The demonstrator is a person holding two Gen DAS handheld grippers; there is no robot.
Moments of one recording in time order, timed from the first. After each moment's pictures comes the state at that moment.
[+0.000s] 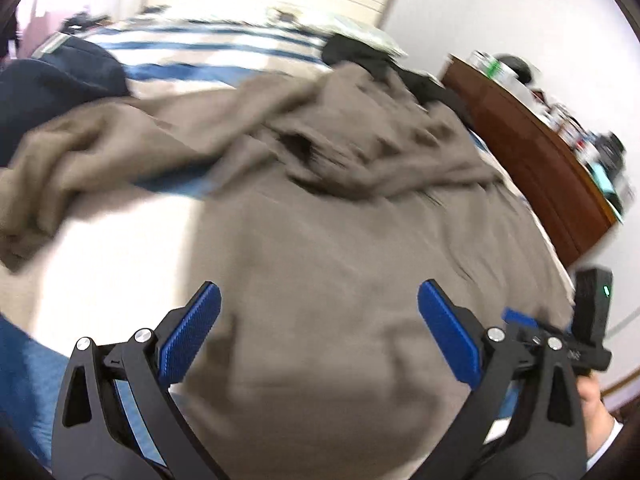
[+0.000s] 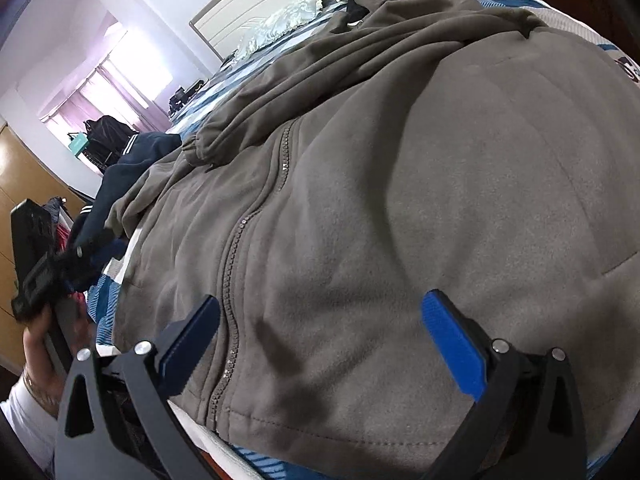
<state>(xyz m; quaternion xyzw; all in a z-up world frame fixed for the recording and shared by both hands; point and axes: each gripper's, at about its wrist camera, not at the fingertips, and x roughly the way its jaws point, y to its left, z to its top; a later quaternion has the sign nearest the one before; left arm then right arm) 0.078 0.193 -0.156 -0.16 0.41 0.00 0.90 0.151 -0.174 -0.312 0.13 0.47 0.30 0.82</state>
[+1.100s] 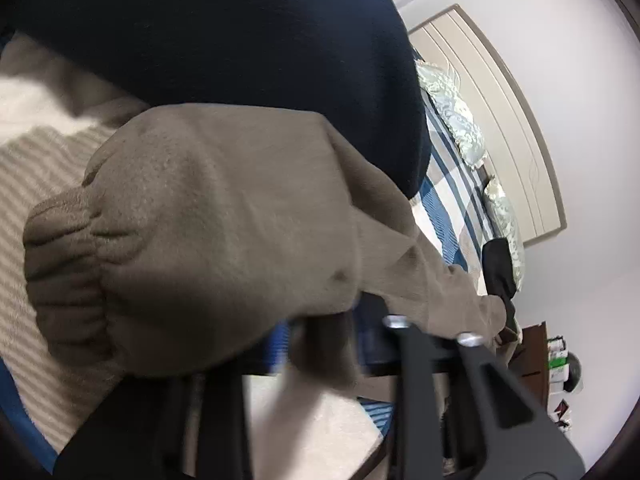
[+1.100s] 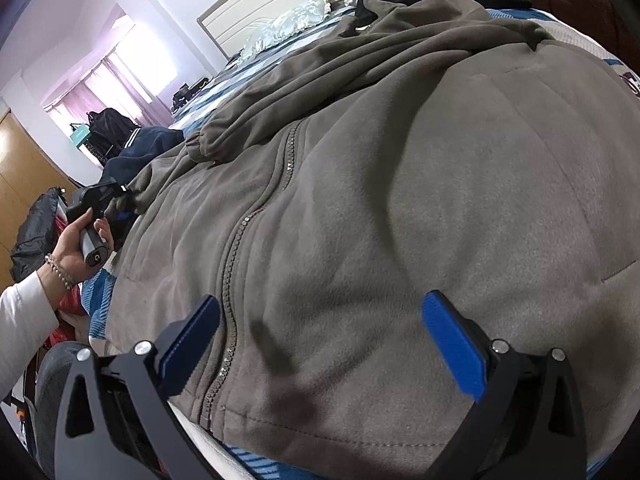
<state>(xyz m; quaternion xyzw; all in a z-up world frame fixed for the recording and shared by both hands) 0.108 0.406 -0.218 -0.52 0.26 0.26 0.77 0.148 -0.169 -0.309 0.12 0.46 0.30 0.83</state>
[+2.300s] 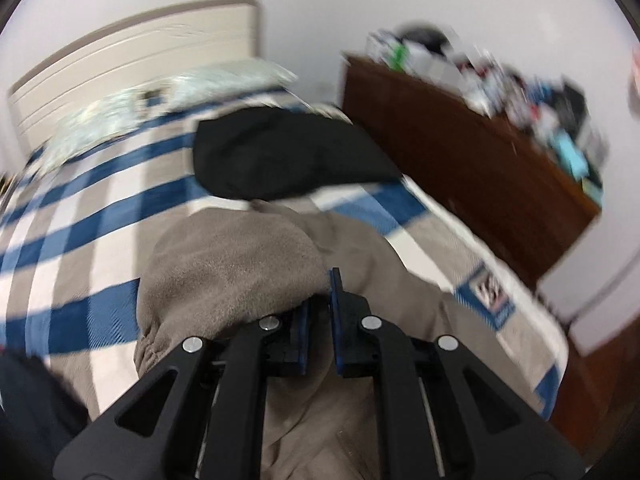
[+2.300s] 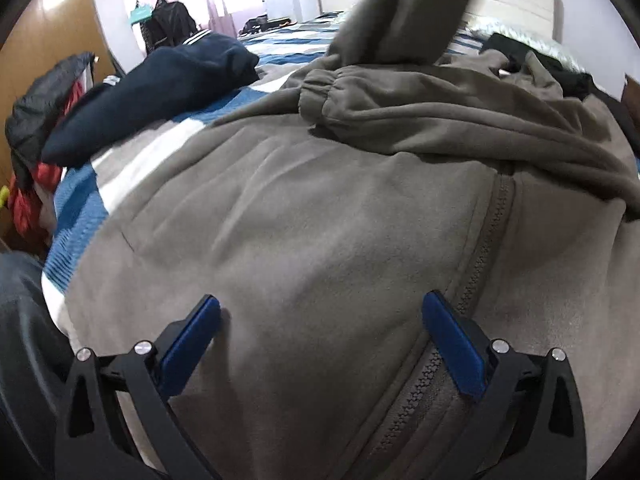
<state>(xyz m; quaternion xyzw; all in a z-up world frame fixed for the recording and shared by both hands) 0.395 0.024 0.025 0.05 0.40 -0.17 0.90 0.144 -0.011 -0.303 -0.12 0.41 0.38 0.82</state>
